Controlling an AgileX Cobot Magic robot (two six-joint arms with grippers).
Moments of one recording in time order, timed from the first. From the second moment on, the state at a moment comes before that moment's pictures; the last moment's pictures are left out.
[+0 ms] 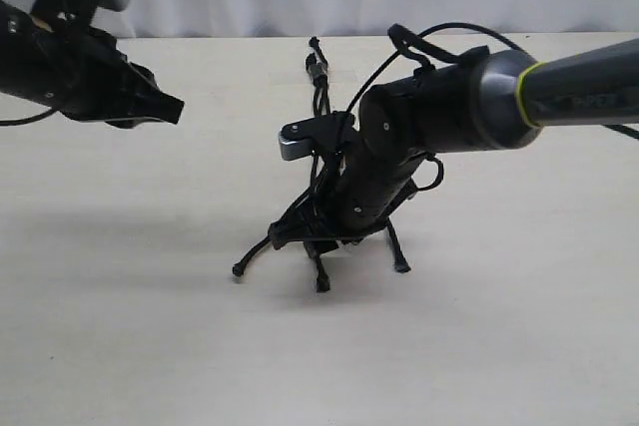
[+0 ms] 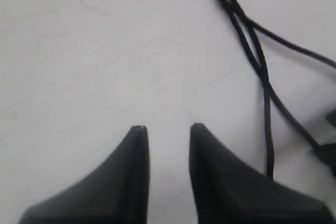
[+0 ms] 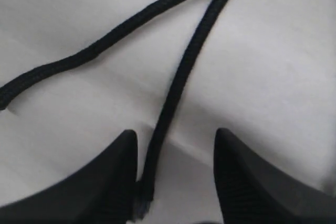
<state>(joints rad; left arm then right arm) -0.15 1.51 -0.95 -0.41 0.45 0.45 0.61 2.01 -1.21 0.17 0.59 0.06</state>
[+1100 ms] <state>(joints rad) -0.15 1.42 -0.92 -0.42 0.42 0.46 0.49 2.04 -1.32 -0.42 0.63 0.02</state>
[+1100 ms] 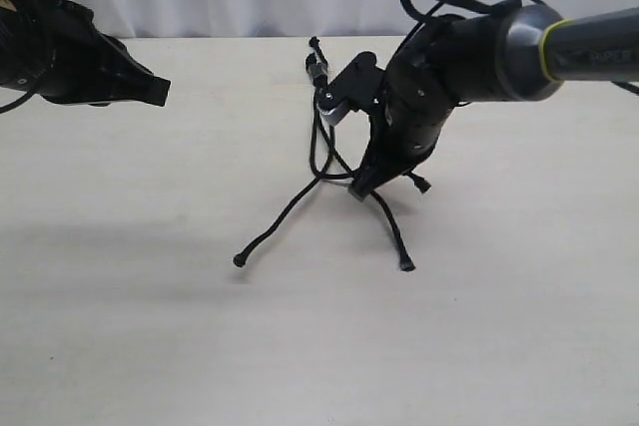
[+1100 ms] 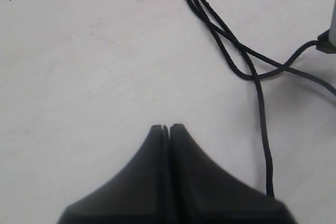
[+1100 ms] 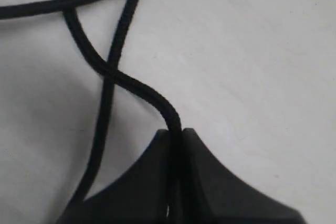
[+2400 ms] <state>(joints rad) -0.15 1.42 -0.92 -0.42 0.42 0.46 0.61 2.00 -1.32 -0.24 0.76 -0.01</state>
